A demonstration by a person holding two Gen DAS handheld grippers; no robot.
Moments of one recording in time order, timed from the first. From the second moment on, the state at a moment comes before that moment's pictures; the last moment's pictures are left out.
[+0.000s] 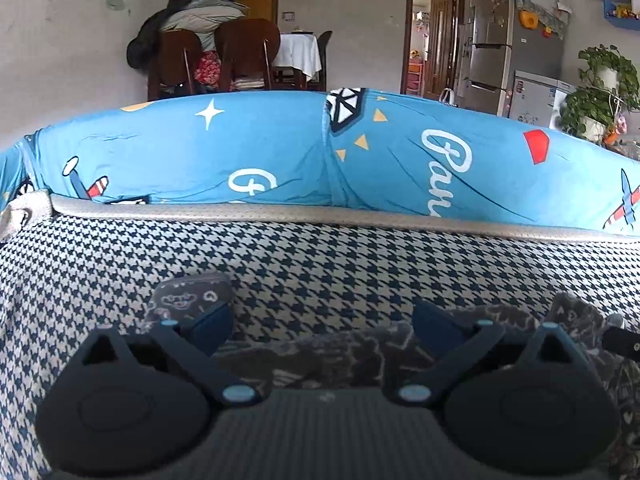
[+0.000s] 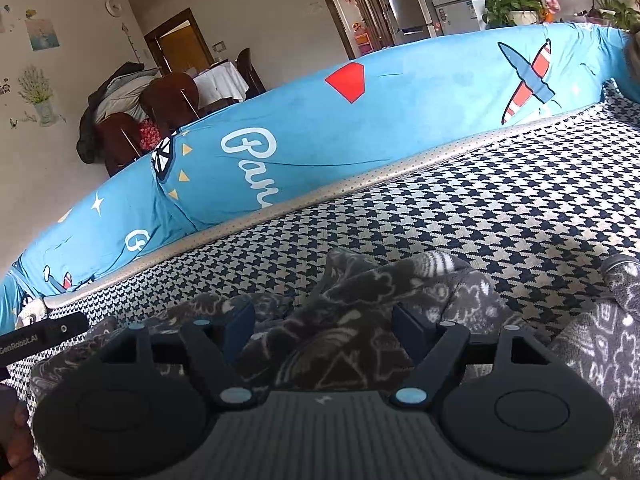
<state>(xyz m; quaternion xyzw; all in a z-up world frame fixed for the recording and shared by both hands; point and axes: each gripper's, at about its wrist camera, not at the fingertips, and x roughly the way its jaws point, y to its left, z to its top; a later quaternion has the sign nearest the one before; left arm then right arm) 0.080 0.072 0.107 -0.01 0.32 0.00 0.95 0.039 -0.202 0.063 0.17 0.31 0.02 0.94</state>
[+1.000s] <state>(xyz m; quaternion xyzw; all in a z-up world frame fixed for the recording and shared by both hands) 0.024 0.067 0.062 0.08 0.38 0.01 0.92 -0.003 -0.129 0.034 -0.02 0.34 0.17 0.93</state>
